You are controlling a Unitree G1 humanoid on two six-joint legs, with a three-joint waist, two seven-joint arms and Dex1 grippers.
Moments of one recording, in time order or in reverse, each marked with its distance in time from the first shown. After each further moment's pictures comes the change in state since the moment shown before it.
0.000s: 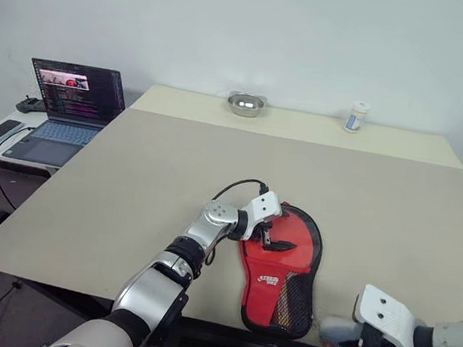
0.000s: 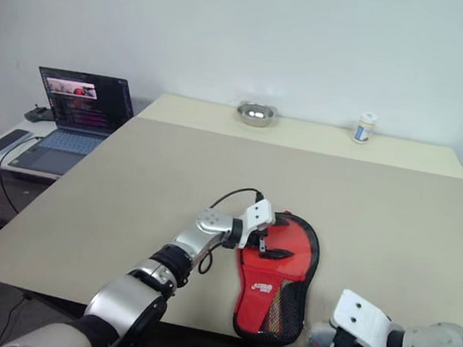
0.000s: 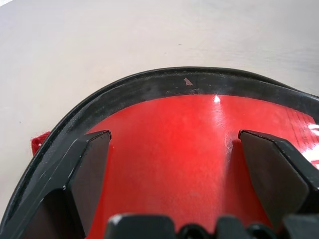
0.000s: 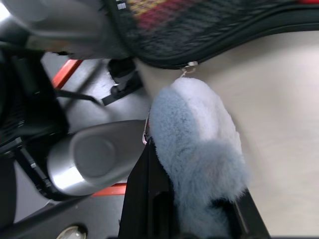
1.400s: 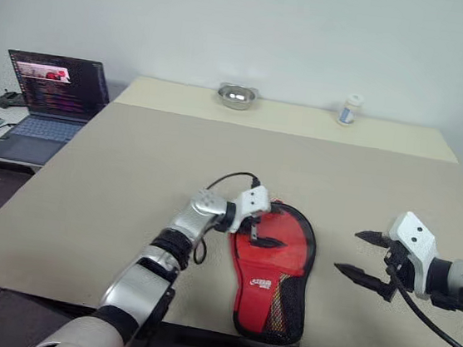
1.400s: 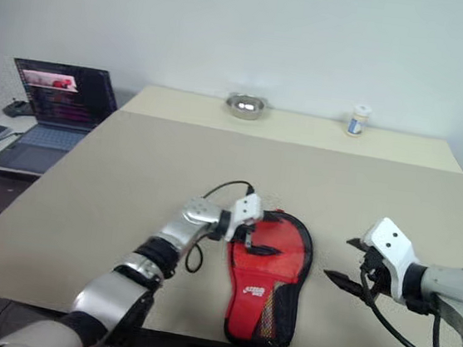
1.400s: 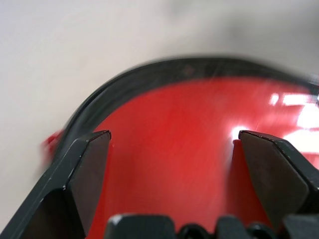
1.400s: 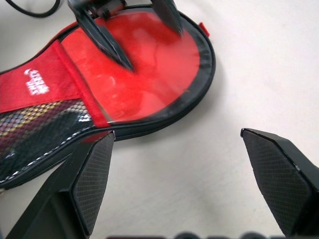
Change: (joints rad) left arm 0.011 0.186 0.010 -0.210 -0.035 0.061 -0.201; right arm -0.393 0.164 -0.029 0.474 0.063 -0.315 -0.046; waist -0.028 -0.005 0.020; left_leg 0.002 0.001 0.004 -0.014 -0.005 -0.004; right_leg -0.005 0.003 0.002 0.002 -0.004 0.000
